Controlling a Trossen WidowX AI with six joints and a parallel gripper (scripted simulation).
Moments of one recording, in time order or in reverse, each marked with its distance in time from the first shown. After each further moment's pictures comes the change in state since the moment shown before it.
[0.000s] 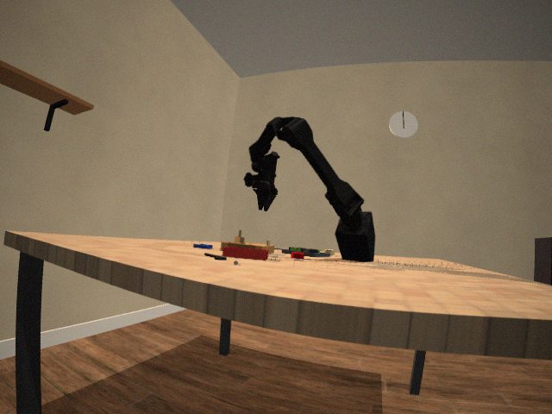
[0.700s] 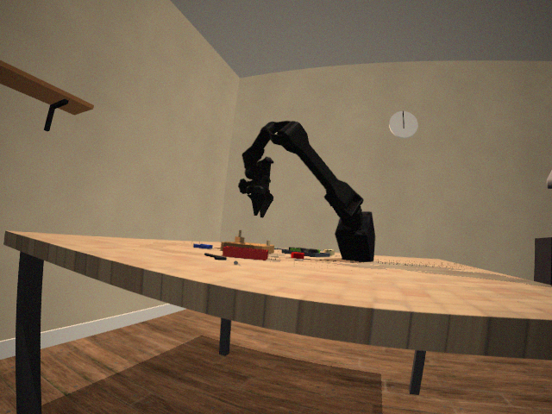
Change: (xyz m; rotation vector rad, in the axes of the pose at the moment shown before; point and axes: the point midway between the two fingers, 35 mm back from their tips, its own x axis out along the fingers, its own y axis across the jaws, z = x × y) arm 0.024 0.009 0.012 0.026 0.058 0.048
